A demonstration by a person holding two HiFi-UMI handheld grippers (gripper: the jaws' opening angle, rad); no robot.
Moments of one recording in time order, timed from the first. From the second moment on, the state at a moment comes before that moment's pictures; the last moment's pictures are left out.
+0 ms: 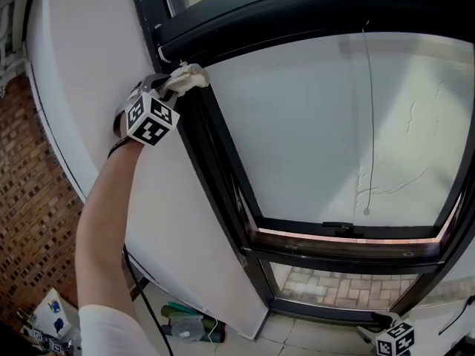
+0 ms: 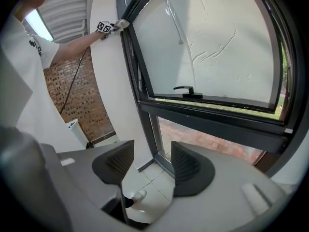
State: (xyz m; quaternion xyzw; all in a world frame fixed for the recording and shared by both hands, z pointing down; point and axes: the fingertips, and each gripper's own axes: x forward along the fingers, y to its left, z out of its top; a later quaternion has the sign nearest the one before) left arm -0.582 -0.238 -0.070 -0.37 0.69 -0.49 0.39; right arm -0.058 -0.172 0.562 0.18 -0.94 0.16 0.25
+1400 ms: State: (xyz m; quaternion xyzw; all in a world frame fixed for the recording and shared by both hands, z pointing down) left arm -0.466 -0.227 0.263 -0.47 0.61 -0.50 0.40; right arm -0.074 -0.163 0.553 0.14 -0.94 0.11 0.28
